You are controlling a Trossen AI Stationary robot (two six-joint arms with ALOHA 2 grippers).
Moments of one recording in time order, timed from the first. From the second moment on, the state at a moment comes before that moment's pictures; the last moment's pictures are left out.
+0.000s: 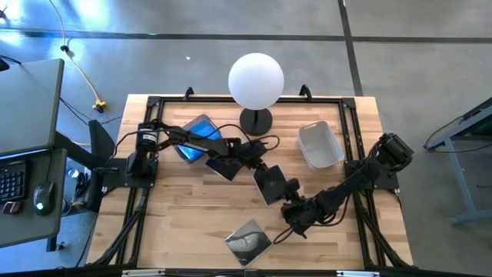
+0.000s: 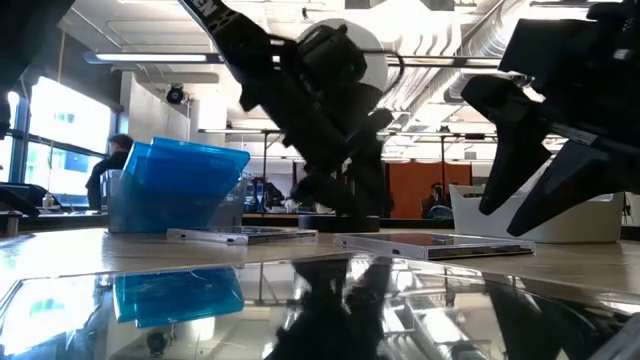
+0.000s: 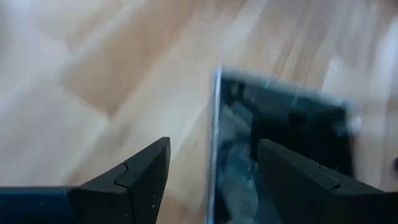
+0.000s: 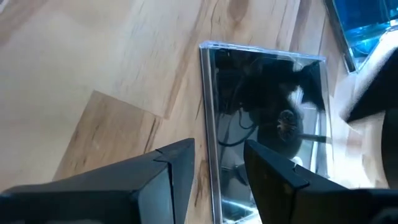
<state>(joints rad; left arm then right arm) 0.06 2.01 1.27 -0.05 0.01 -0.56 0.61 1.72 0.88 -0.38 0.59 0.07</state>
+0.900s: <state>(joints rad) 0.05 2.08 1.27 0.03 0.18 -0.79 0.68 1.90 0.89 -0.35 0.83 -0.11</state>
